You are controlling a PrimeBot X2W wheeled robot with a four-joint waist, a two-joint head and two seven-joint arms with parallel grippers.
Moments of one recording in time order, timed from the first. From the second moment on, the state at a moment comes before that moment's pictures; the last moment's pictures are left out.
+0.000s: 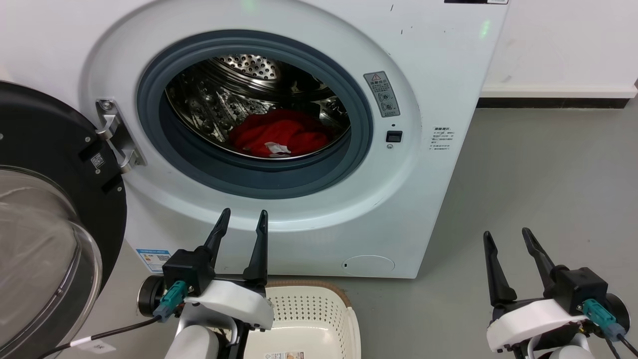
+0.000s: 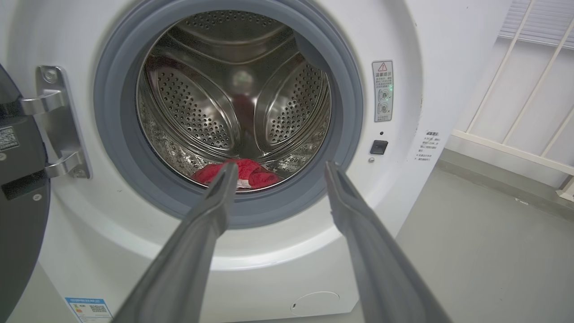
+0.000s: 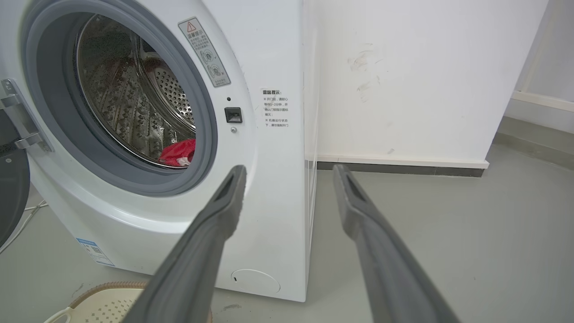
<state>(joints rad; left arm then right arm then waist) -0.17 0.05 -0.18 0.25 -0.25 -0.06 -0.24 -0.06 -0.05 -0.01 0.22 0.08 0.13 -0.24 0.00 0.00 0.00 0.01</state>
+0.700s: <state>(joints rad) -0.17 0.05 -0.19 0.26 -0.18 -0.04 -0.26 -0.06 -0.05 0.00 0.23 0.00 0.13 -0.26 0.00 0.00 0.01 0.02</state>
